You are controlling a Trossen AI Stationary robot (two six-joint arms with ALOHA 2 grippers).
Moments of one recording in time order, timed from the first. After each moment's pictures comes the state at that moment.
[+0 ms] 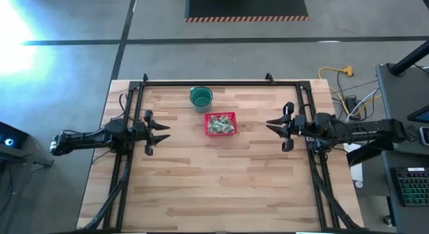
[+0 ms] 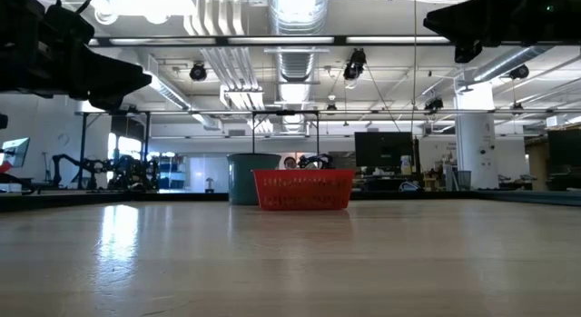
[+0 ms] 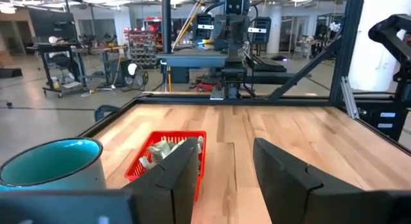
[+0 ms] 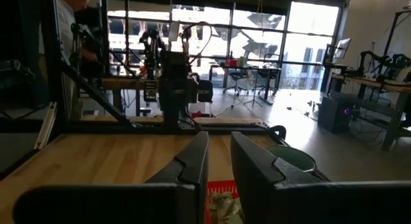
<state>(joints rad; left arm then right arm) 0.09 0.04 0.01 0.01 0.00 0.01 -0.01 0.47 0.24 0.33 0.10 -0.05</state>
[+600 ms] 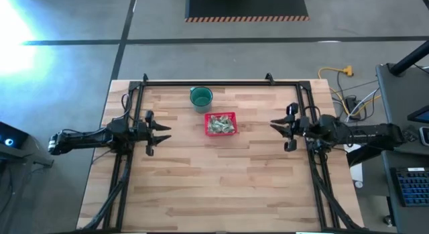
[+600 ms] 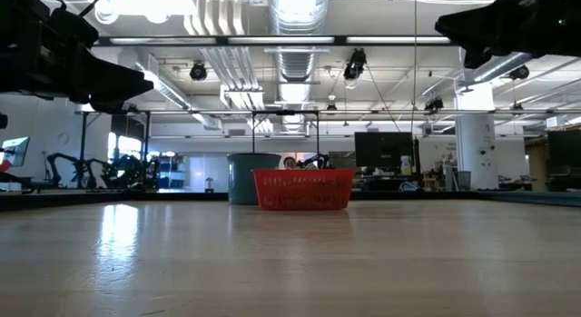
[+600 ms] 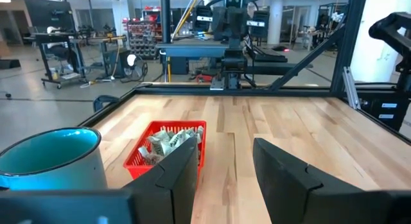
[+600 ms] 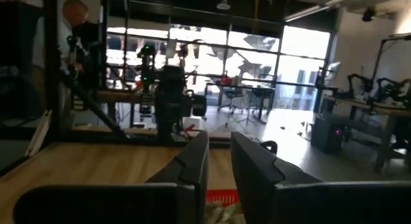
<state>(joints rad) 0.09 0.09 0.01 0.02 0.00 0.00 -0.03 0.36 0.12 0.43 0.10 -0.08</state>
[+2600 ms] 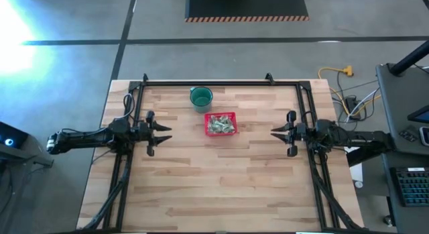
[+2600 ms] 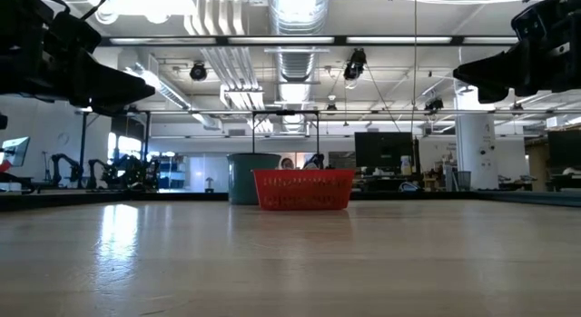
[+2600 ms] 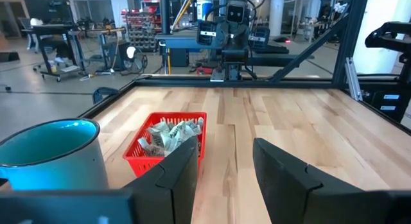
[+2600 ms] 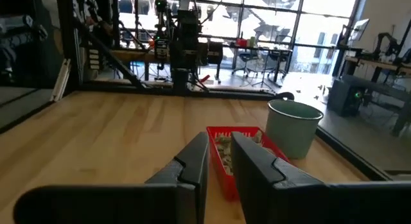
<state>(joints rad) 0.09 0.12 0.01 0.02 0.00 0.01 -0.04 0.02 0.01 0.01 0.03 -0.07</state>
